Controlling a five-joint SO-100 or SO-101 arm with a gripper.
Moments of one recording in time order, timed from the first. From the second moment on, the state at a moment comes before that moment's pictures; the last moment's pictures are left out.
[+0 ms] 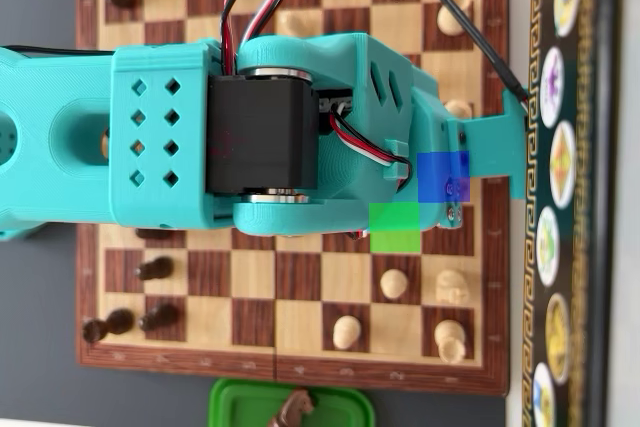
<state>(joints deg) -0.4 56.2 54.7 67.2 86.7</state>
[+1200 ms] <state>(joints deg) 2.1 59.2 54.8 67.2 85.1</state>
